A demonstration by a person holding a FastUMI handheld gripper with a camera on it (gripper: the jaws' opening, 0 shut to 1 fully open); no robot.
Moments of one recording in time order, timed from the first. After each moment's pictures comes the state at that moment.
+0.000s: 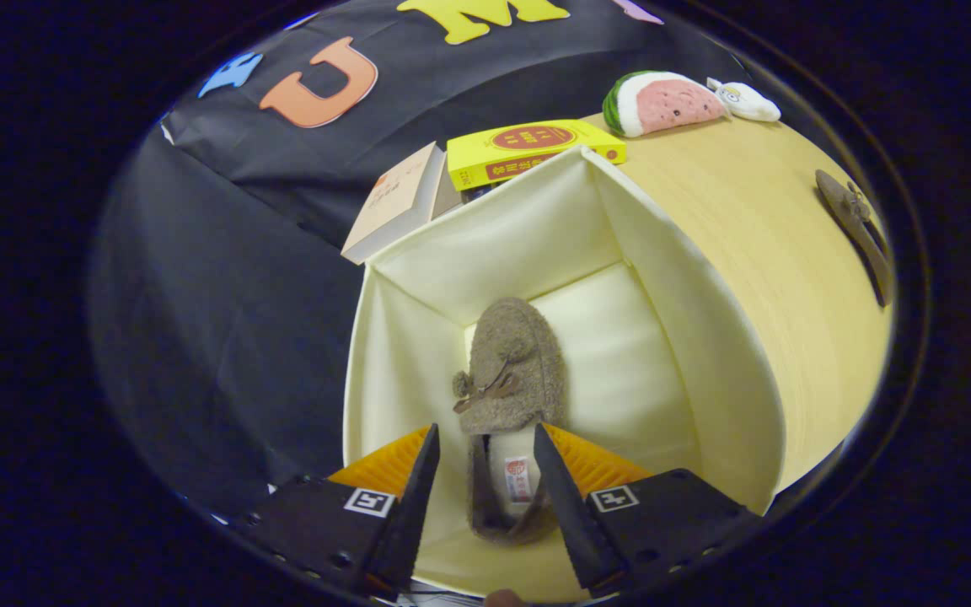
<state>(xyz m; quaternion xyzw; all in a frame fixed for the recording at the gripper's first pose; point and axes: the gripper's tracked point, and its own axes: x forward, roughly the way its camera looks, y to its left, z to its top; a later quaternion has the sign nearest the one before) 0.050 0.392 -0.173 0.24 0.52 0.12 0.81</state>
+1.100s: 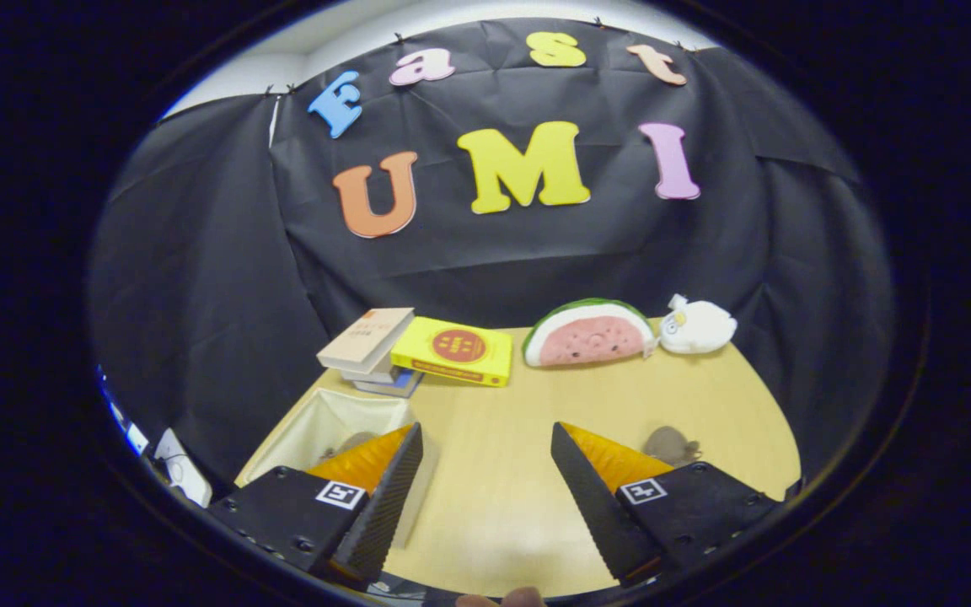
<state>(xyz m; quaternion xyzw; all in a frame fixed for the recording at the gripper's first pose) 0.091 0.058 -0.014 0.06 0.28 0.10 0.95</state>
